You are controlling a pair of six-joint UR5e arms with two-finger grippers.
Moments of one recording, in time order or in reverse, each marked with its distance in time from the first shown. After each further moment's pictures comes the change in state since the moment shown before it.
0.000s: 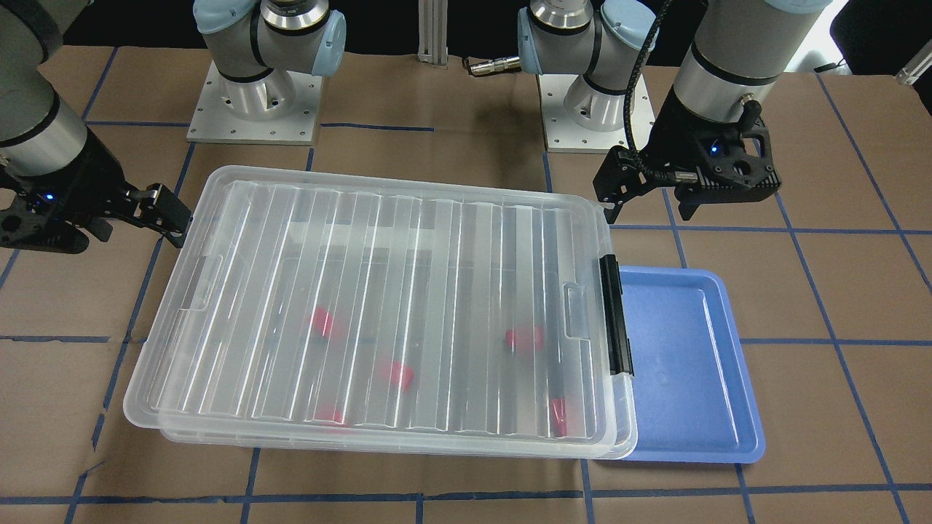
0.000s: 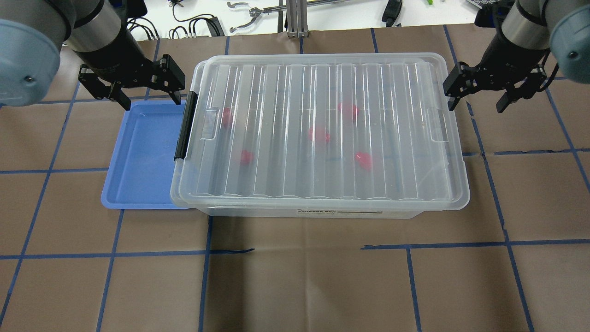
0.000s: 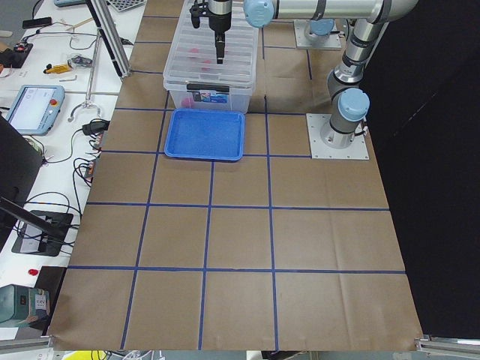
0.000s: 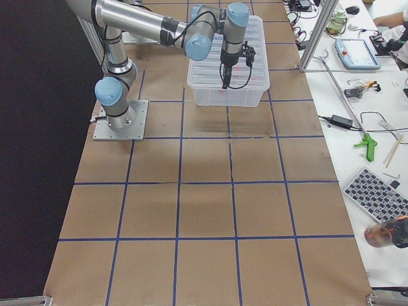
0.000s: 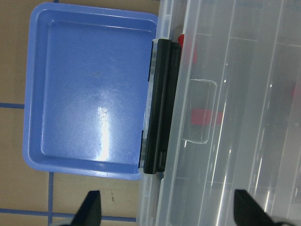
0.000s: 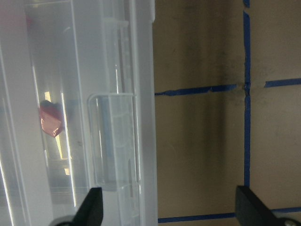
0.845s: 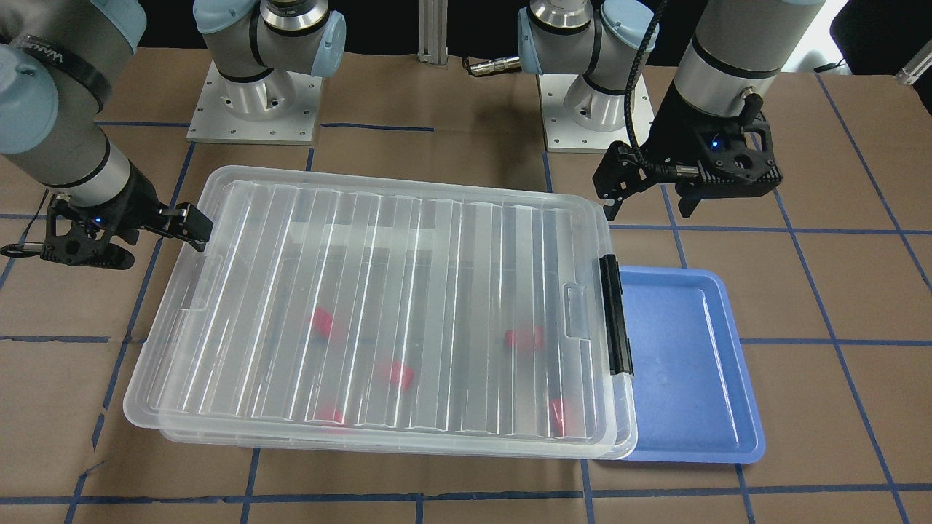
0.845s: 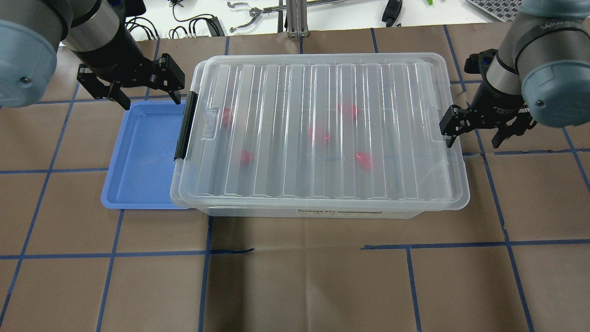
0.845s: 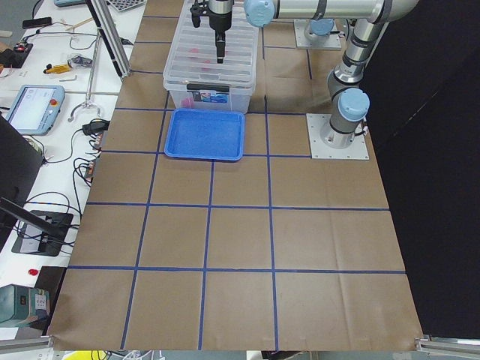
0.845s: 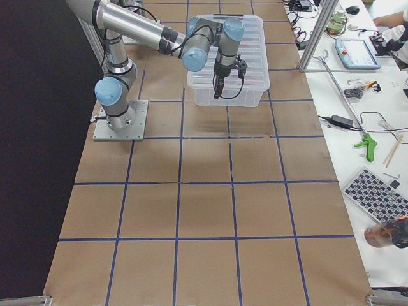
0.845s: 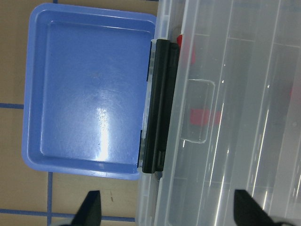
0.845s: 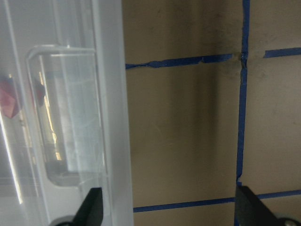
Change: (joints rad) left arm -0.001 0.004 -0.001 0.000 -0.003 0.000; right arm -0.013 0.002 0.073 -0.014 -0.063 -0.007
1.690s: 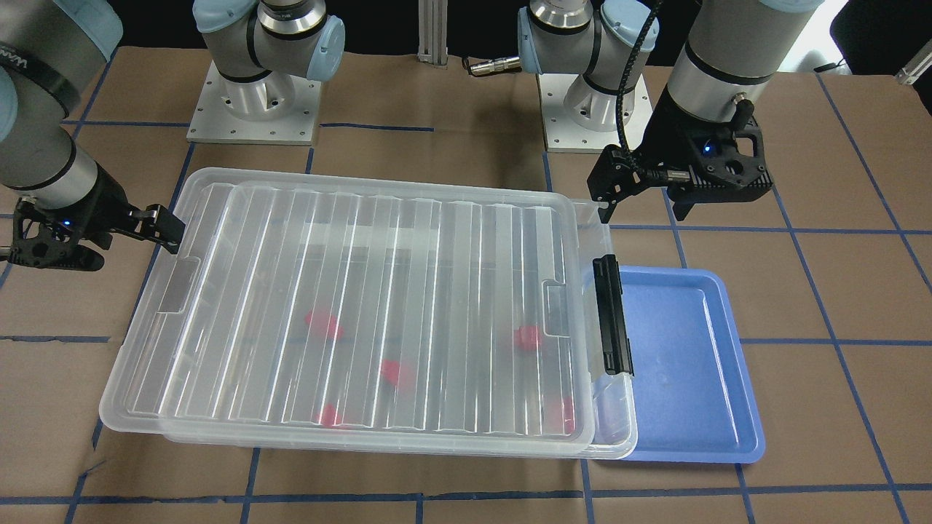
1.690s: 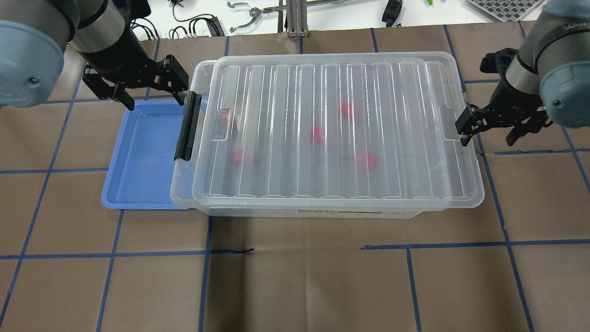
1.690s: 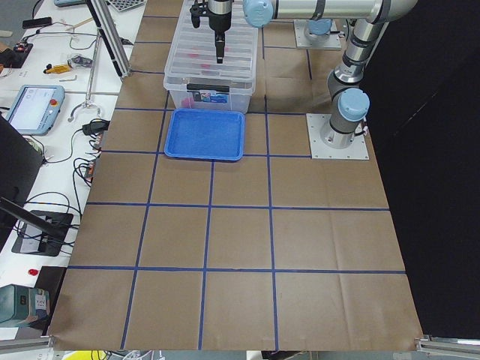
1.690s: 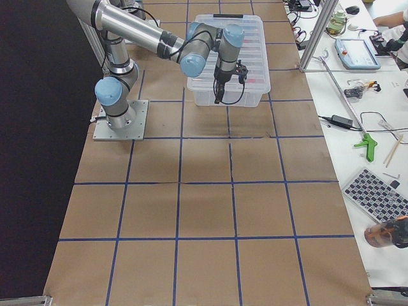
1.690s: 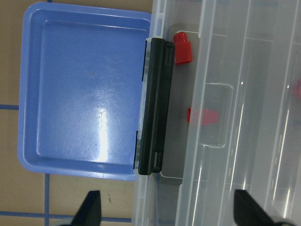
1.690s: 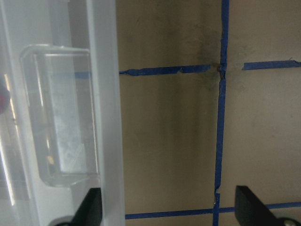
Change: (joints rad) left arm -0.011 -0.013 -0.001 0.005 -0.001 0.000; right arm -0.068 0.001 0.009 -0.040 -0.006 -0.116
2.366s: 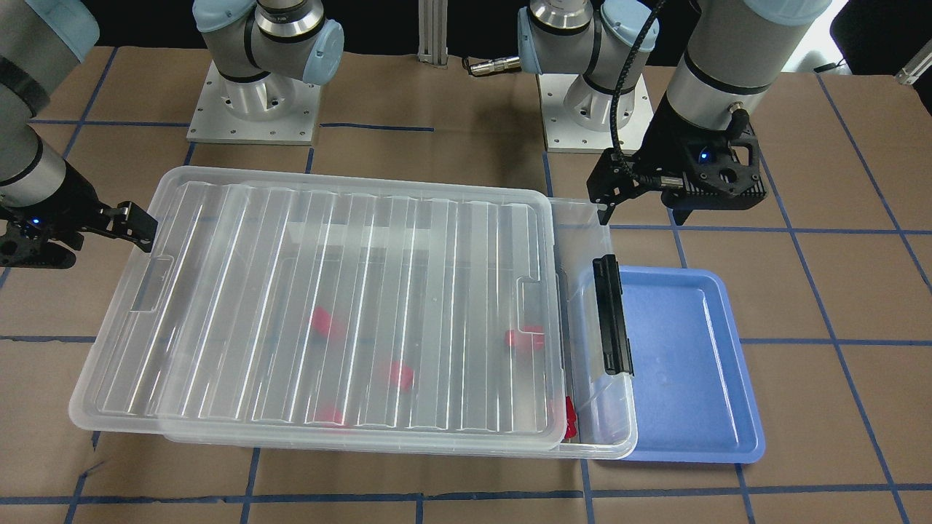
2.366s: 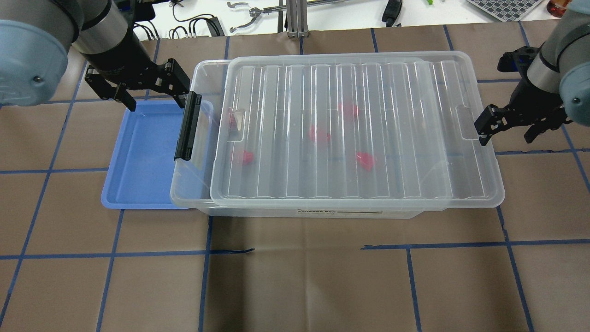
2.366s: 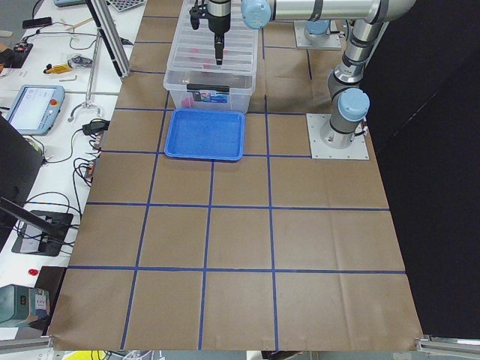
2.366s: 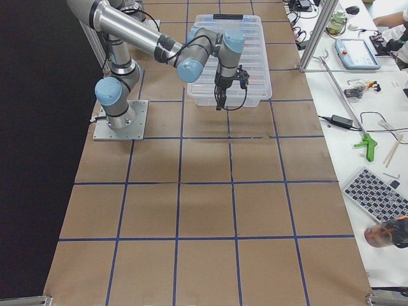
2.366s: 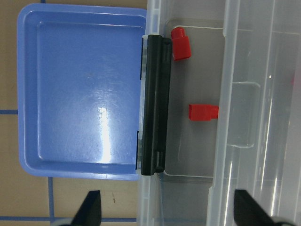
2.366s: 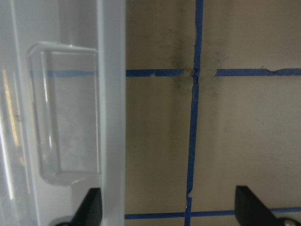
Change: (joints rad) left arm 0.006 -0.007 0.000 -0.007 0.001 0.072; right arm -0.059 0.000 0.000 -0.018 -0.019 -0.105
